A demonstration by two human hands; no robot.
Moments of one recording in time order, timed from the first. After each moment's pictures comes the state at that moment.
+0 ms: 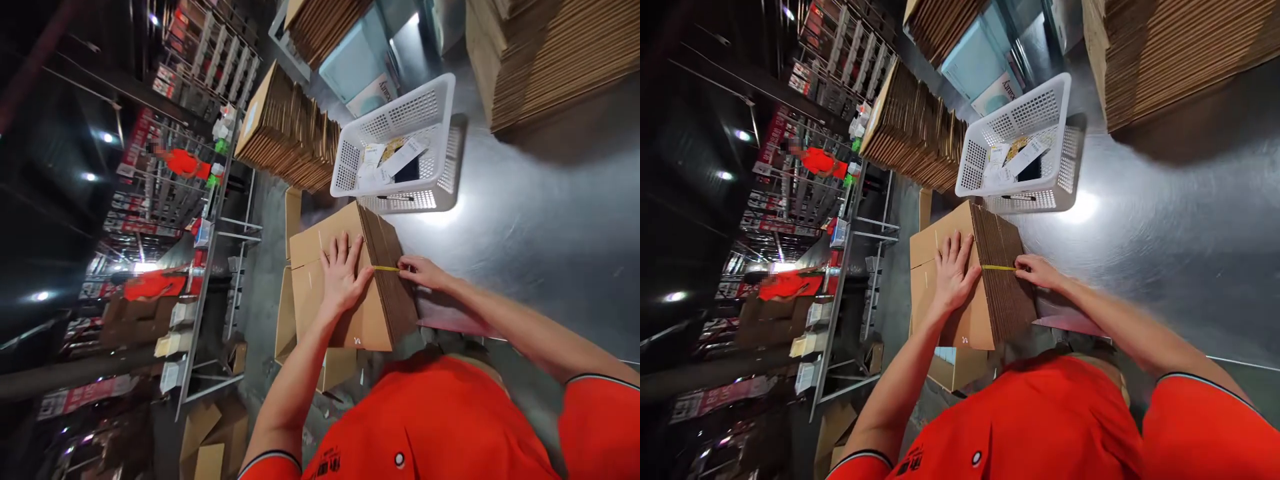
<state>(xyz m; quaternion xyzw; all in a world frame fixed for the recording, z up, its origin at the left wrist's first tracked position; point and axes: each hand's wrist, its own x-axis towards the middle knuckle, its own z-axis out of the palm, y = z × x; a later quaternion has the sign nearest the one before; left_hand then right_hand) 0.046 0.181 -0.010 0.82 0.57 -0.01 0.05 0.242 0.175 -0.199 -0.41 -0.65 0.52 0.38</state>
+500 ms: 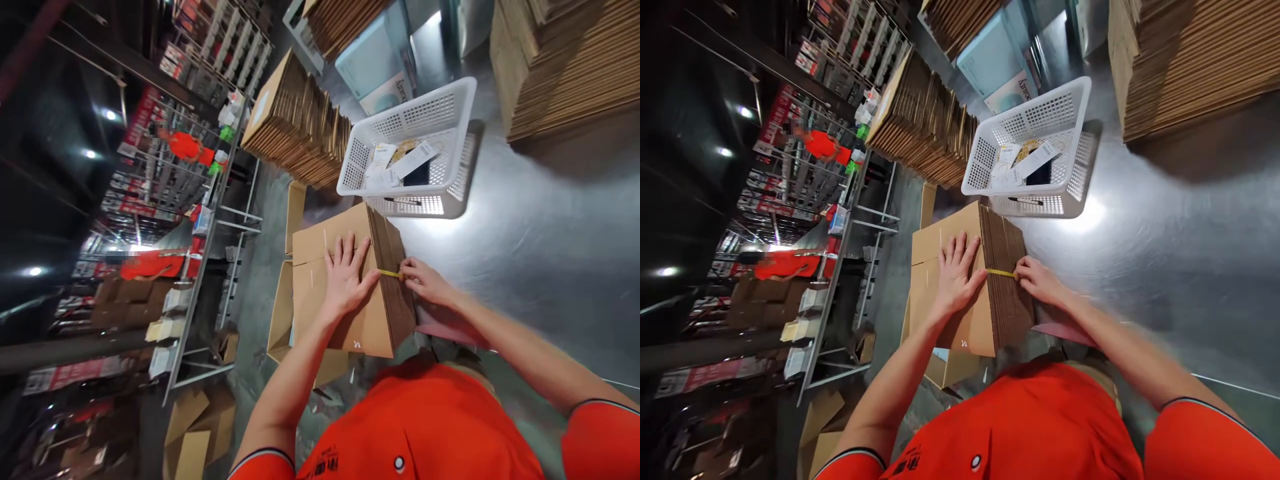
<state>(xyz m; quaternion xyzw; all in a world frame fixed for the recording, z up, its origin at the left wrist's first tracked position) 0.049 0.180 -0.008 0.82 0.57 -0.05 0.02 0.237 0.165 -0.194 -0.40 -0.71 0.43 0.38</state>
